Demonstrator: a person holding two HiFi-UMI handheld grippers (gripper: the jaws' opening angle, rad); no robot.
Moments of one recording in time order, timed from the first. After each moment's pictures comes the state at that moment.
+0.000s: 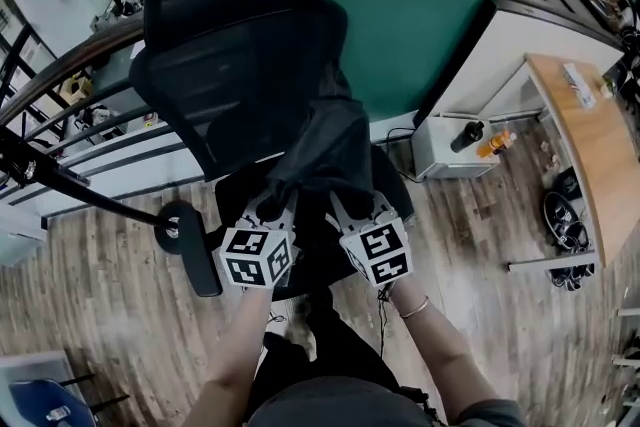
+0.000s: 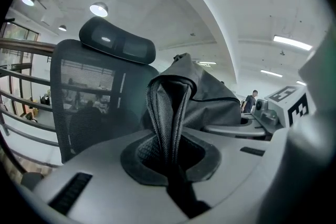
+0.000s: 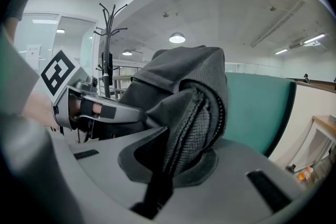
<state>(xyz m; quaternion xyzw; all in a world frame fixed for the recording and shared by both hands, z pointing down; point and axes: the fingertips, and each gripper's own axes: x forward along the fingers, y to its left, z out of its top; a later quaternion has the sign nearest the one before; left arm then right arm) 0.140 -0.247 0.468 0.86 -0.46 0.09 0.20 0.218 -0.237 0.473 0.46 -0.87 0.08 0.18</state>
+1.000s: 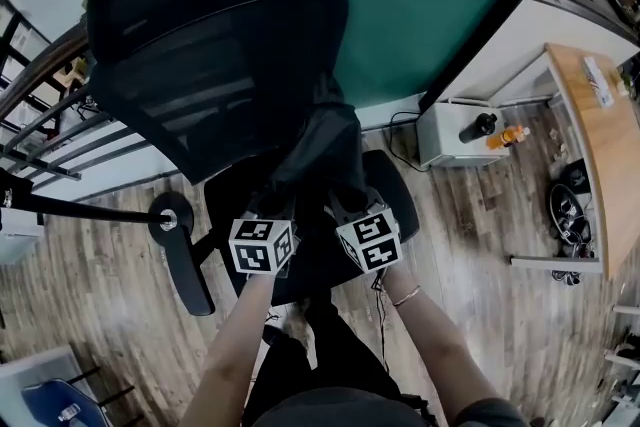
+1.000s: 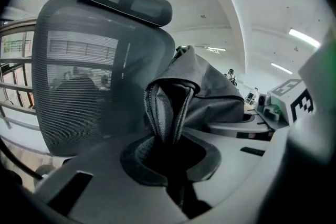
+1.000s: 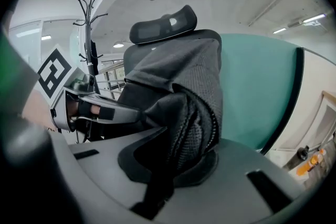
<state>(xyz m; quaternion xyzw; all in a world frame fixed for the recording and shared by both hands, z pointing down) 0.152 -0.324 0.573 0.83 -0.47 0.15 0.26 0.232 -0.314 0.576 0.45 -0.85 0.16 0.22</state>
